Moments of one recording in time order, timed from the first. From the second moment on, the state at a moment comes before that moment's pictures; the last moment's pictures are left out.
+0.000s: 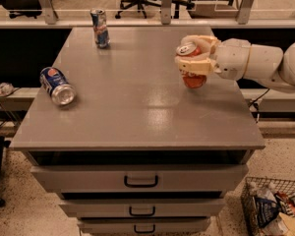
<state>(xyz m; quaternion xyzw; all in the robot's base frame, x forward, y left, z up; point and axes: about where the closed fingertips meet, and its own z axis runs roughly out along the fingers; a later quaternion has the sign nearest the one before) 0.632 -0.112 0.941 -0.48 0.54 0.28 0.63</state>
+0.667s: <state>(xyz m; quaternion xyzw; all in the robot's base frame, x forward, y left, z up) 0.634 -0.128 0.925 -0.46 0.51 0.31 0.65</state>
